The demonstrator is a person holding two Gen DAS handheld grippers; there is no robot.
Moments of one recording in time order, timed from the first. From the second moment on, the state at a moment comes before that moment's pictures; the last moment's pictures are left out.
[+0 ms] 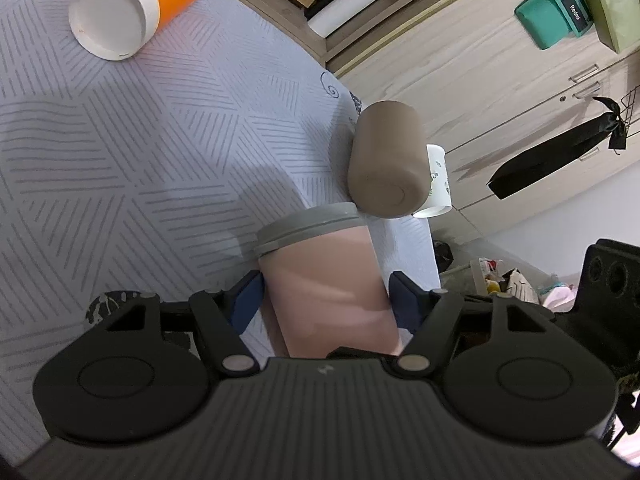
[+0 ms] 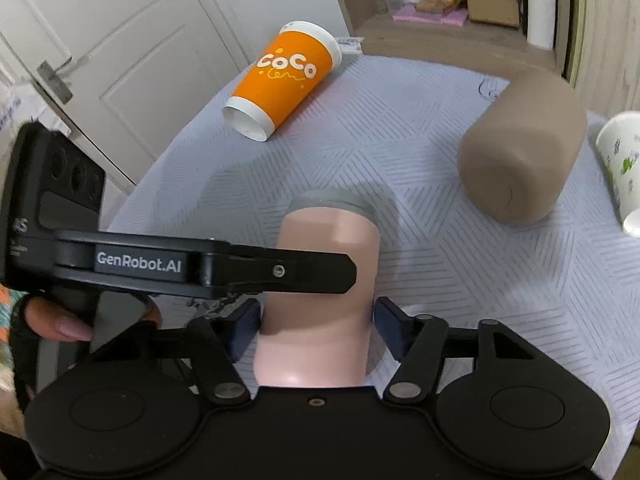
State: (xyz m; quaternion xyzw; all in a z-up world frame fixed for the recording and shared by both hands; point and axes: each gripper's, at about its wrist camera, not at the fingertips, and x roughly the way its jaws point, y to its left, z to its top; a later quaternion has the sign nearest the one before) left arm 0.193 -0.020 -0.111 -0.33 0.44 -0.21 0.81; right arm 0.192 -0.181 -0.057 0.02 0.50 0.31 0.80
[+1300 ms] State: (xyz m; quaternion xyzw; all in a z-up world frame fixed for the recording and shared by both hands) left arm 0.157 0.002 -0.038 -0.07 0.25 -0.25 0.93; right arm 0.141 -0.113 -0.050 -0.15 0.27 0.28 0.91
